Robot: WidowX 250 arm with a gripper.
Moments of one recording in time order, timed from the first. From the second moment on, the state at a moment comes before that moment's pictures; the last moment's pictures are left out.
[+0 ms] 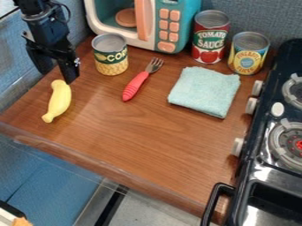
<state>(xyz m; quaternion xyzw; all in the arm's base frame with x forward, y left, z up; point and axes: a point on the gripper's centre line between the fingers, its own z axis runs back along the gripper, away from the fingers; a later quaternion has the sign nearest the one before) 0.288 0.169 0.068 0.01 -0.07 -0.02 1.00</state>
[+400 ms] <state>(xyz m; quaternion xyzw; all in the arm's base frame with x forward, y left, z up) 0.309 0.128 0.058 0.00 -0.06 -0.07 1.00</state>
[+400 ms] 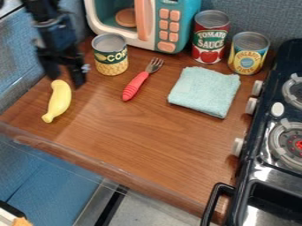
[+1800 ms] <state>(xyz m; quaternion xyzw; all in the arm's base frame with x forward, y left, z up) 0.400 -0.055 0.005 -0.02 -0.03 -0.14 0.99</state>
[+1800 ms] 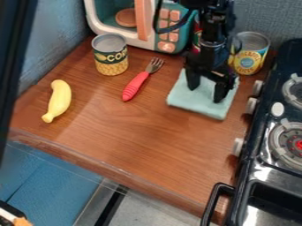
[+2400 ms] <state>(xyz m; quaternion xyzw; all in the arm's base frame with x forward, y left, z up) 0.297 -0.045 0.002 -0.03 0.00 -0.15 0.99</state>
